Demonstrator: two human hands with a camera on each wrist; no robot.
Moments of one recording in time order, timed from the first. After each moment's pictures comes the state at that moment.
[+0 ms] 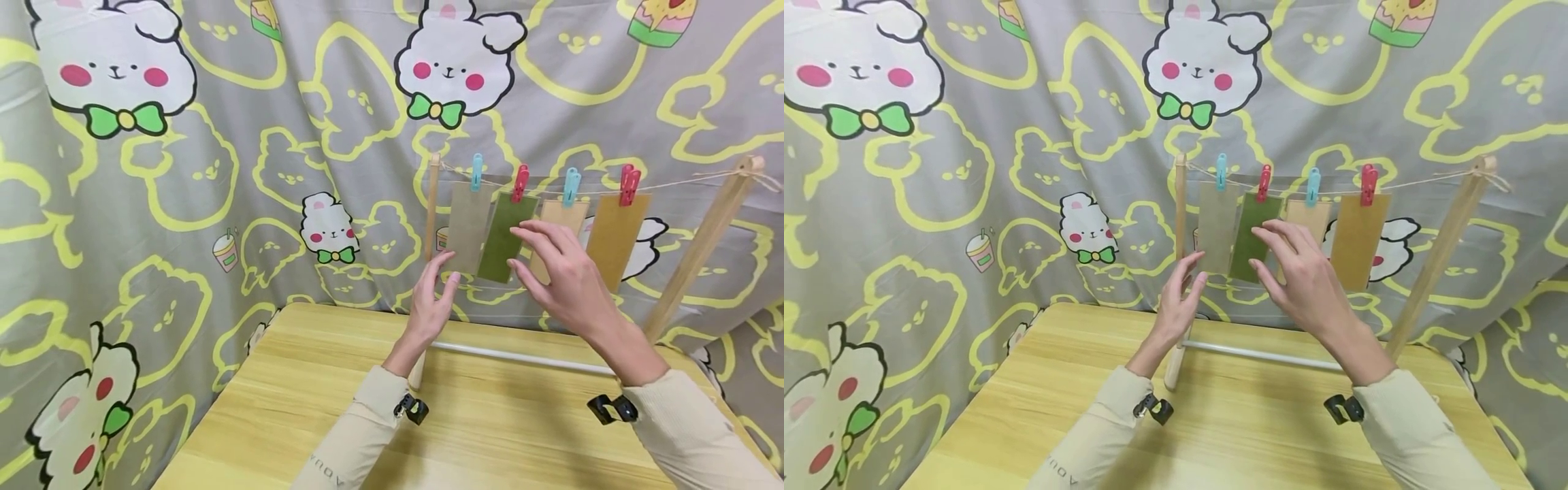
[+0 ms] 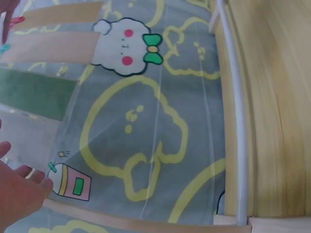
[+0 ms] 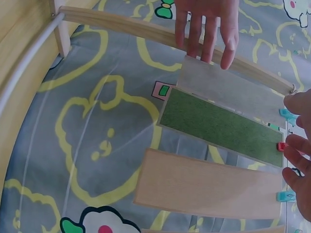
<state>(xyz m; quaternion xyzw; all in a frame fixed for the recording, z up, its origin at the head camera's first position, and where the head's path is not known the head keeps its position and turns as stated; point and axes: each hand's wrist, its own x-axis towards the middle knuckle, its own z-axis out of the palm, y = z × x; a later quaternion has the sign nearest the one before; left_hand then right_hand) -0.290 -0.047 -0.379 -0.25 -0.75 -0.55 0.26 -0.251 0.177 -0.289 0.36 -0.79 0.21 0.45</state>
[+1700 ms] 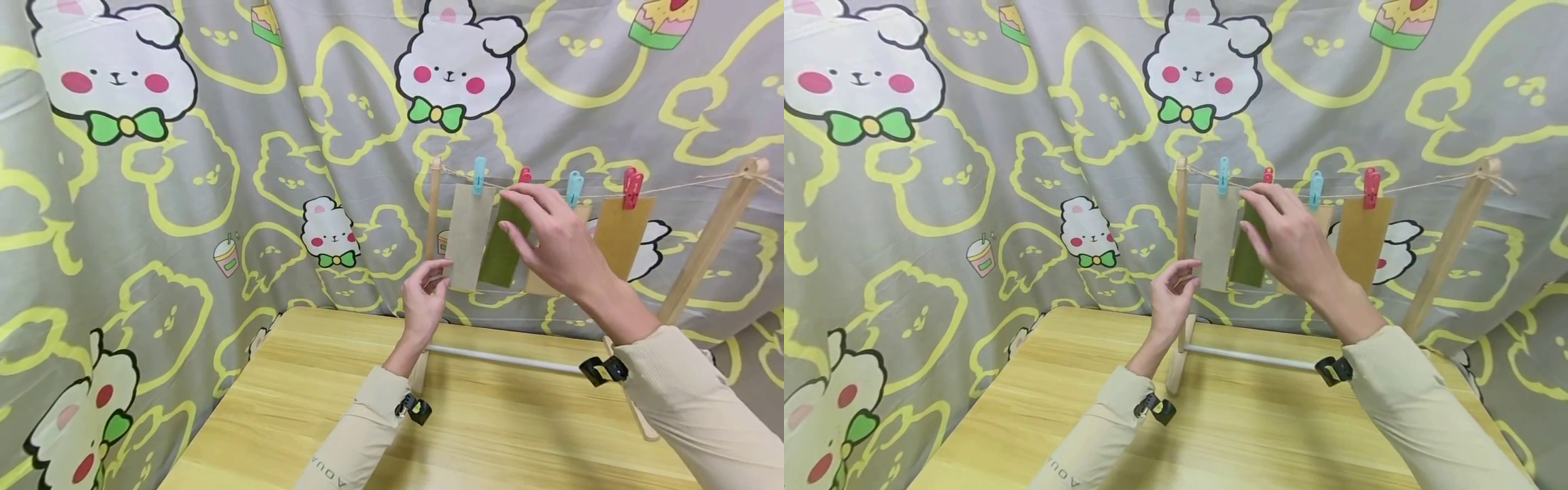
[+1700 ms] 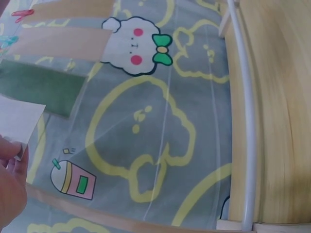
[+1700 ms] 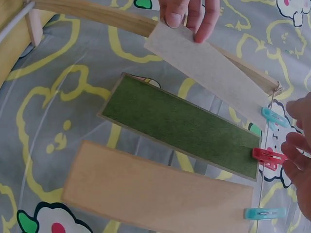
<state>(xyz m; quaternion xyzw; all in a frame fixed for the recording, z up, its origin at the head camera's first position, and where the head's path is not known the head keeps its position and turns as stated) -0.295 -0.050 -0.372 -0.23 -0.65 -0.66 0.31 -0.266 0.157 -0.236 0.36 -0.80 0.19 0.45</state>
